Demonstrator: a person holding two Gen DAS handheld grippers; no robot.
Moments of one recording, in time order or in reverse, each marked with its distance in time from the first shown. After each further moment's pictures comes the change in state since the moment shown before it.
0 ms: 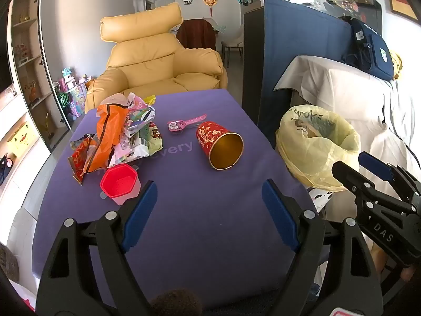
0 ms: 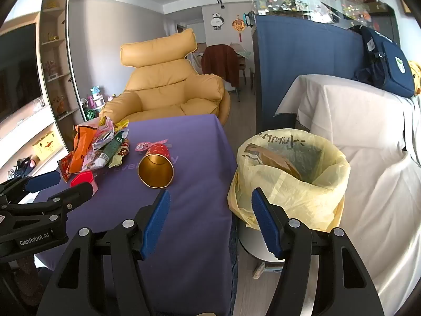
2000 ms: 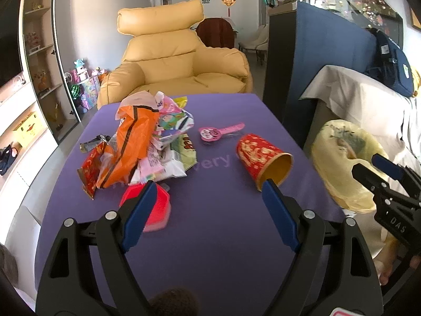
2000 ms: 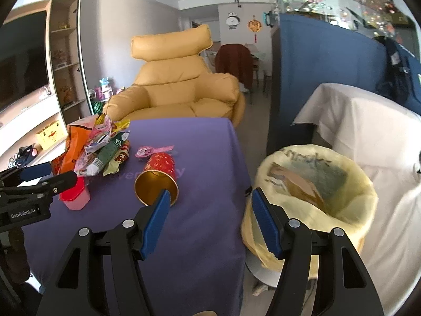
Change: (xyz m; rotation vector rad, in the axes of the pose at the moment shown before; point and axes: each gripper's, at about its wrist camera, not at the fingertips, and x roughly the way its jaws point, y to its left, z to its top) left arm 0.053 0.064 0.025 -0.064 0.003 0.054; right arm 0.072 0.018 0.034 -0.077 0.020 0.052
